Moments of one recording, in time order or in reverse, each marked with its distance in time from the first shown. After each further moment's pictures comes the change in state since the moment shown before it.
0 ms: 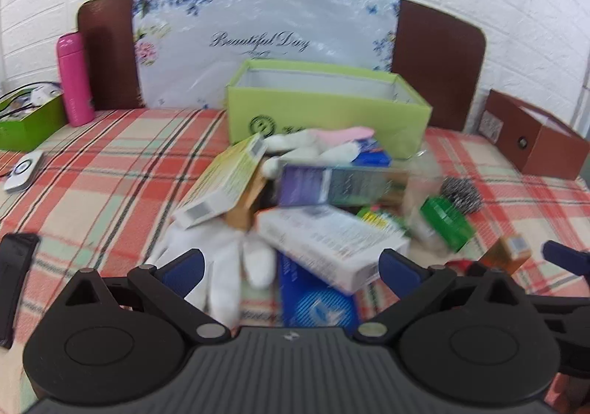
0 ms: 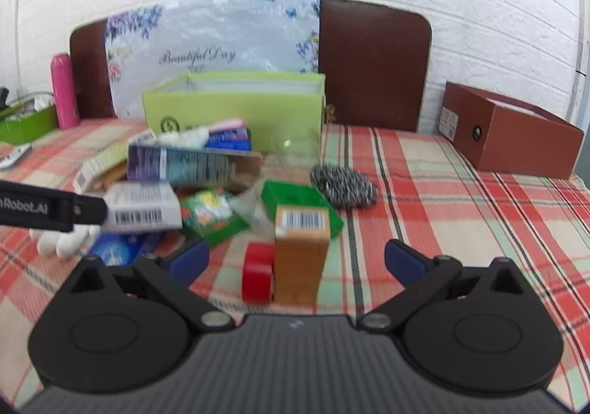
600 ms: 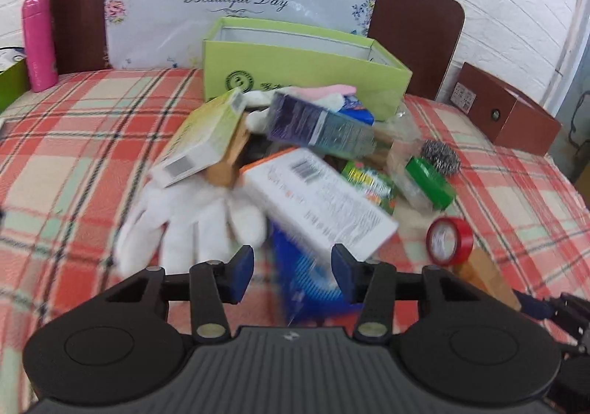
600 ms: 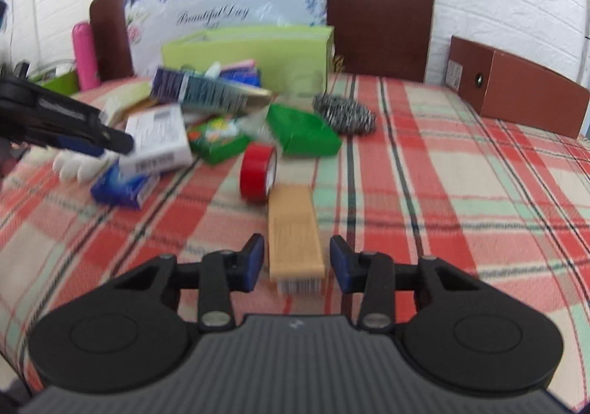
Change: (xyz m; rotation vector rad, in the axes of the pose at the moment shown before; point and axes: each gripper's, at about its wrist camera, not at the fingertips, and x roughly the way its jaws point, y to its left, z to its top) left arm 0.004 0.032 -0.025 0.001 0.133 -0.126; right arm -0.029 -0.015 -0.061 -0.027 0.137 0.072
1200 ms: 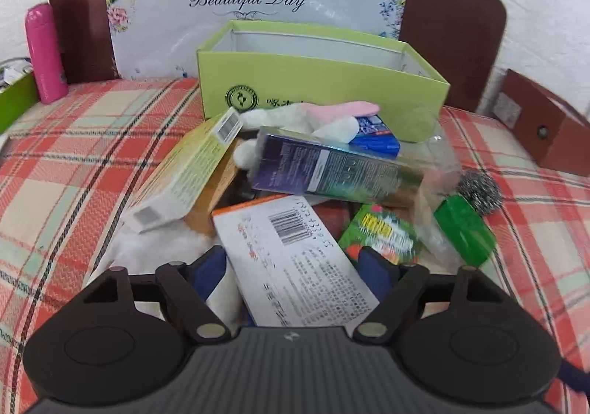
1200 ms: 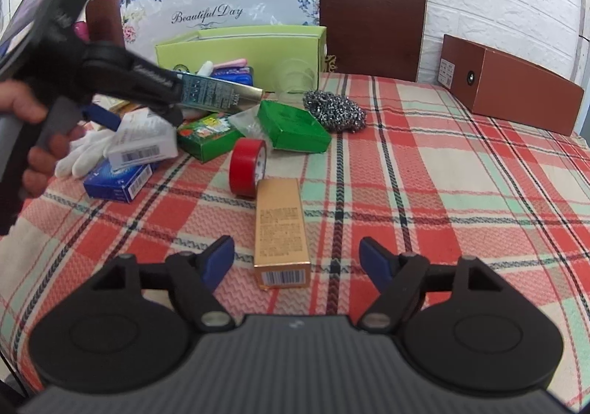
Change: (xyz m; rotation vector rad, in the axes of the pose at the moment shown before) left arm 0.050 -0.018 0.038 -0.036 0.002 0.100; right arm -0.003 -0.007 0.000 0.014 -0.018 -0.018
